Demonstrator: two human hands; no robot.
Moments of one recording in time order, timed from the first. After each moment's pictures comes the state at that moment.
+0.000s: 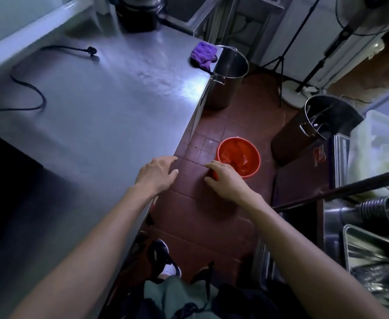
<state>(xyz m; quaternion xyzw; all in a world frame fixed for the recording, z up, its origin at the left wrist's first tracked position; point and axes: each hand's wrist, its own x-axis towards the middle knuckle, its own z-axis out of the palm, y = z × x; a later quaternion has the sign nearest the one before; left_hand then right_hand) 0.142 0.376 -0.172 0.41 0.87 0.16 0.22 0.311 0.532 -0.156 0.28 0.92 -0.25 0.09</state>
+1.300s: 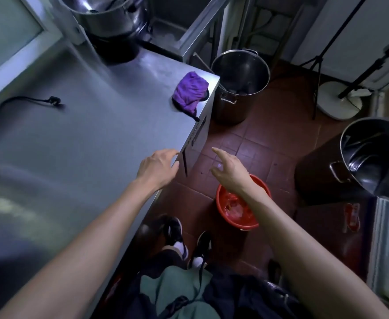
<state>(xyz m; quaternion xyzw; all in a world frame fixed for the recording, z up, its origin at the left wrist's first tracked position) -0.015 0.733 -0.170 0.36 0.91 0.08 0.19 0.138 0.907 -0.182 0.26 0.90 -0.34 0.05</state>
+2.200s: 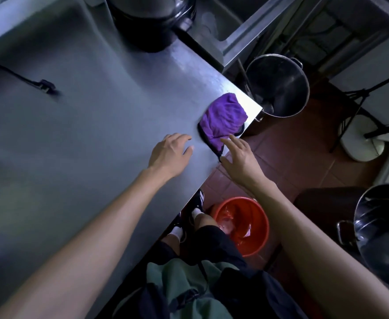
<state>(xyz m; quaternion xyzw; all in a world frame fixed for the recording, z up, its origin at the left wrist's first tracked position) -0.200 0.824 -0.236 0.27 0.92 0.23 0.19 -0.085 1.020 -0.230 0.16 0.95 -0.25 0.08</state>
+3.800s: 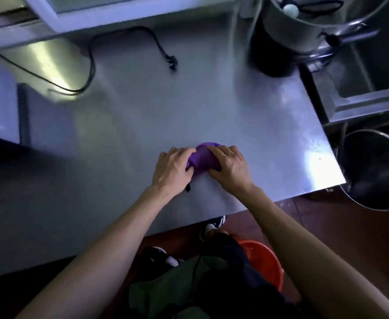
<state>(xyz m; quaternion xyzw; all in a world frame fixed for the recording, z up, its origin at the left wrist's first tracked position) -0.147 0.711 -0.236 0.02 0.98 0.22 0.00 -0.186 0.902 -0.249 -0.21 0.94 -0.24 0.09</state>
